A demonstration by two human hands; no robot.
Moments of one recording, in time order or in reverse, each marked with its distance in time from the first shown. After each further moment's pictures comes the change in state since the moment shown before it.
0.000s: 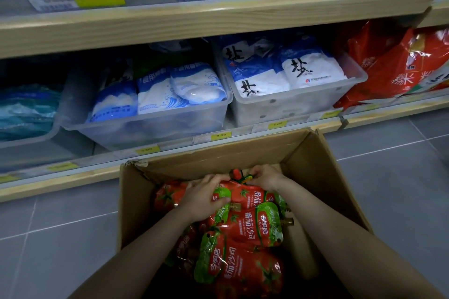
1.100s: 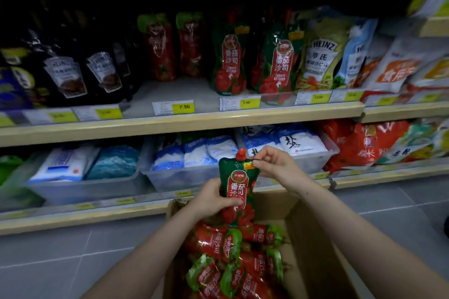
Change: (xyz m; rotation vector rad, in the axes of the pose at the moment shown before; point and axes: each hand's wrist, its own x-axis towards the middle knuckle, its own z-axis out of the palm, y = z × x) left_hand -0.083 0.089 -0.137 -0.530 0.235 0.089; right_hand -0.188 -0.129 -0.091 0.470 0.080 -0.821
